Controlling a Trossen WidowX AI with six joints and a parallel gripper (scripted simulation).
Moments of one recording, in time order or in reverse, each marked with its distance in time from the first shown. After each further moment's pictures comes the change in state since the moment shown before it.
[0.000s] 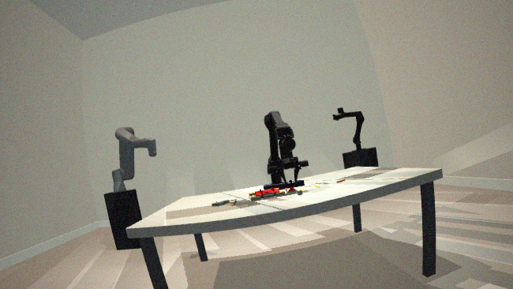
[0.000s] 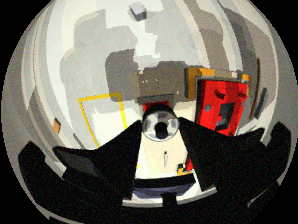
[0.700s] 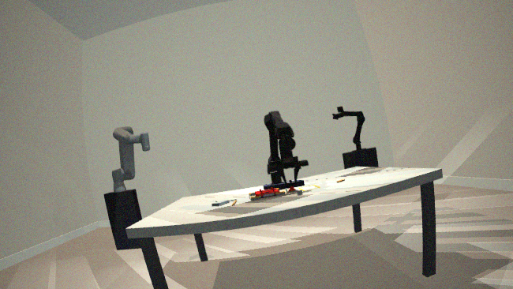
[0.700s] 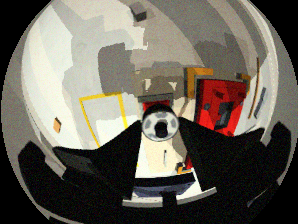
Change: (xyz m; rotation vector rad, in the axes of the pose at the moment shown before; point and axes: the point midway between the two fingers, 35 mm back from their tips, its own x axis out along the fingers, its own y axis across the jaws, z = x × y) arm -0.004 0.000 0.000 0.000 0.002 0.000
